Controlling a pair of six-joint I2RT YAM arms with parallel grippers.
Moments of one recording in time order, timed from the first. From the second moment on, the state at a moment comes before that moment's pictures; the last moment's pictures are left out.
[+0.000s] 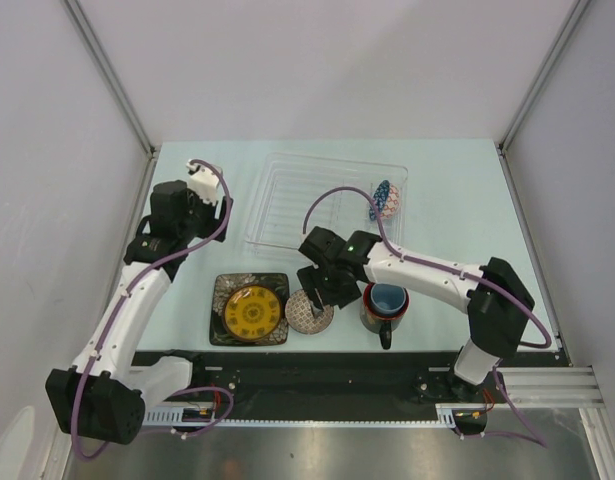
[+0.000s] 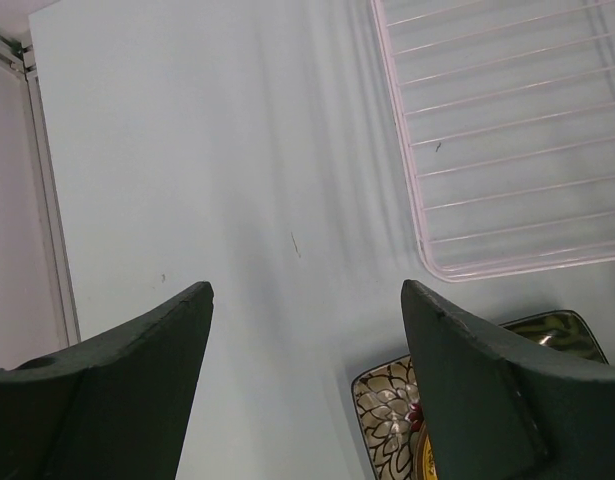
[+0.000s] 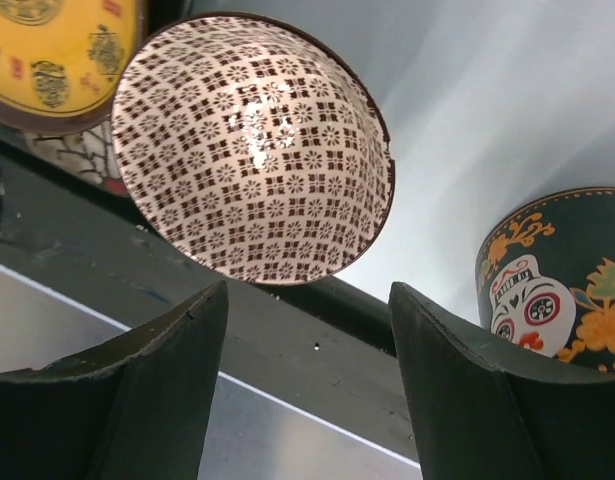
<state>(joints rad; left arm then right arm) -0.16 1.06 0.98 -0.43 0.02 0.23 1.00 1.67 1.33 -0.89 -0.06 0.57</state>
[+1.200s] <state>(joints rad) -0.16 1.06 0.98 -0.44 -0.03 0.24 0.94 1.66 1.32 -0.87 0.07 0.59</state>
